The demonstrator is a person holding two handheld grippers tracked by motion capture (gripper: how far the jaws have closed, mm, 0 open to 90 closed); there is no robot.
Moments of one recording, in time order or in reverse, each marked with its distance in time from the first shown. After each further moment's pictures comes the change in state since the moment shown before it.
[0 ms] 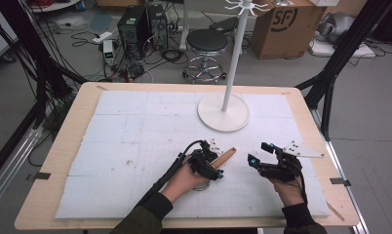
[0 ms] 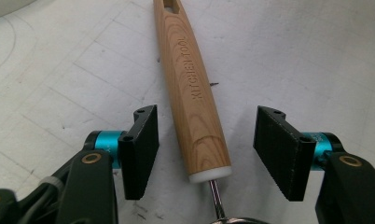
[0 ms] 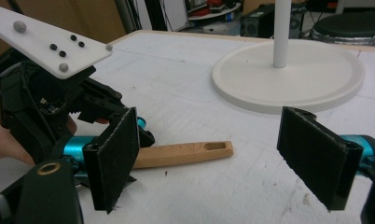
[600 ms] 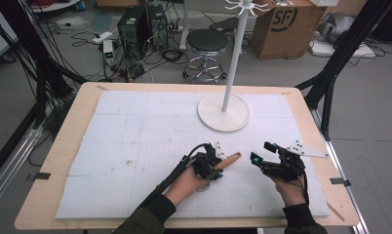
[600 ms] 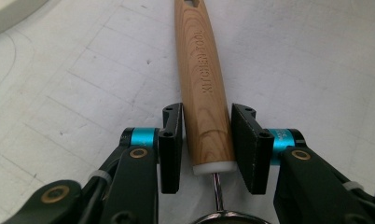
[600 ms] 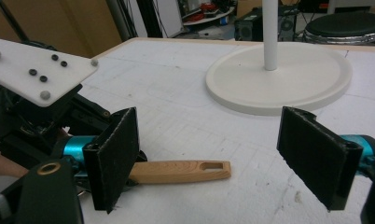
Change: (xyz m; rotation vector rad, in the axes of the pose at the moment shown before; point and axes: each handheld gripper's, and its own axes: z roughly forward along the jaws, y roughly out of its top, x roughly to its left) left arm -0.013 0.005 0.000 0.035 0.044 0.059; right arm -0.003 0.002 -0.006 -0.026 -0.019 0.037
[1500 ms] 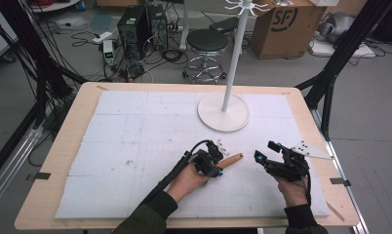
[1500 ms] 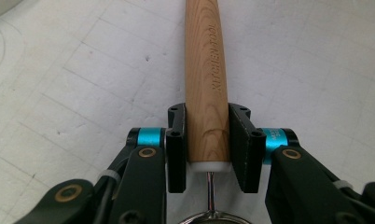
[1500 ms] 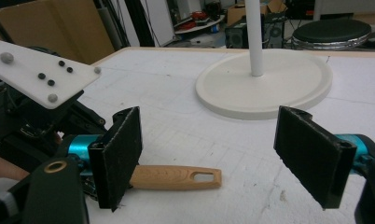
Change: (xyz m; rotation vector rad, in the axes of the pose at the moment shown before) left arm 0.003 0.009 0.000 0.056 -0.025 -0.007; right arm -0.004 0.000 -0.007 -0.036 -0.037 0.012
